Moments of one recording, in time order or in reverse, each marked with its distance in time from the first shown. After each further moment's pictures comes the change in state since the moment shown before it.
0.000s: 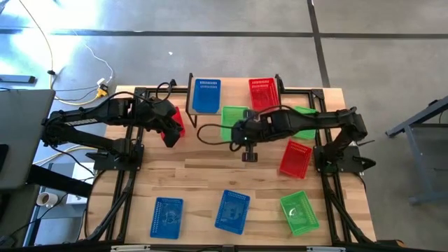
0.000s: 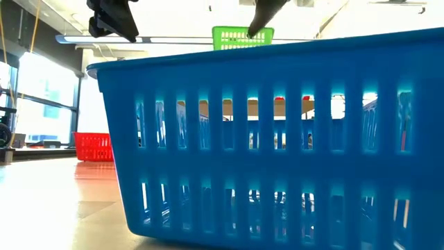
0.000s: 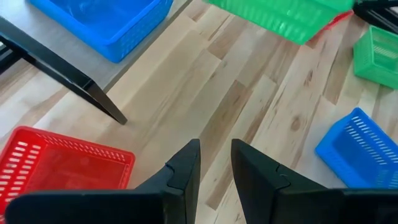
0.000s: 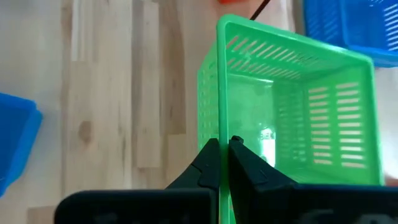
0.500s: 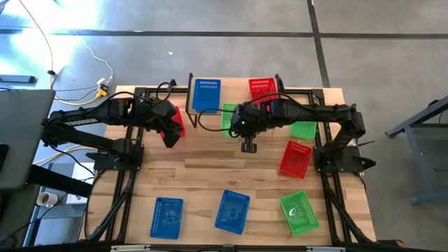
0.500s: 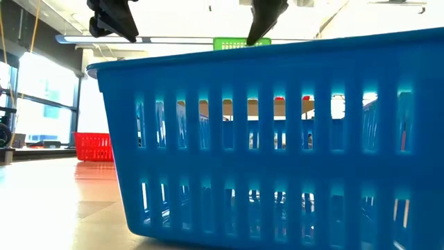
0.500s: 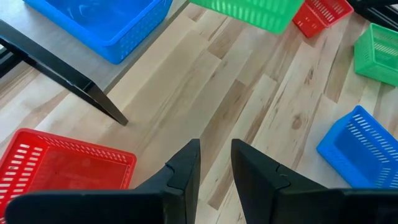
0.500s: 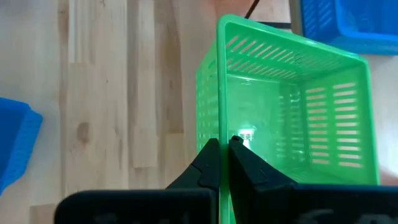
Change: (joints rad) left arm 0.001 0.000 0.000 0.000 0.000 0.012; right arm -0.122 0.004 0.000 0.004 -0.129 -0.064
